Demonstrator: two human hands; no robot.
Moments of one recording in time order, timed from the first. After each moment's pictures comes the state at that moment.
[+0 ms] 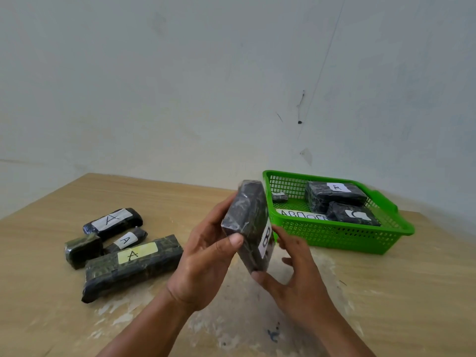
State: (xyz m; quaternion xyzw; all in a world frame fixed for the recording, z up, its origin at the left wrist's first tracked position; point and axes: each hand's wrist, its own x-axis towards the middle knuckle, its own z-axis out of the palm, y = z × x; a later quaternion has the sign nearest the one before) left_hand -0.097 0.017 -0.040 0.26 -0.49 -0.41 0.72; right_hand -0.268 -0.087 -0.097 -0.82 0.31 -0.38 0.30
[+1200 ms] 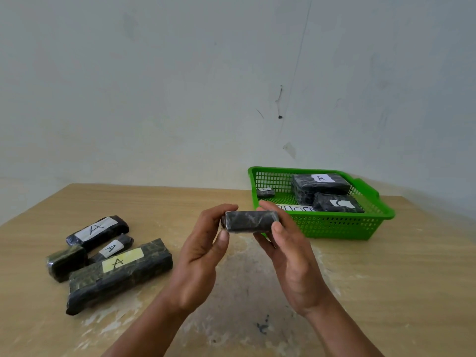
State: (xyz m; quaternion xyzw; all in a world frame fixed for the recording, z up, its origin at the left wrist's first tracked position) left_hand -0.099 0.008 -0.061 0.45 -0.58 -0.24 0.64; right_hand -0.264 -0.073 -0.056 -0.64 0.15 -0.48 0.58
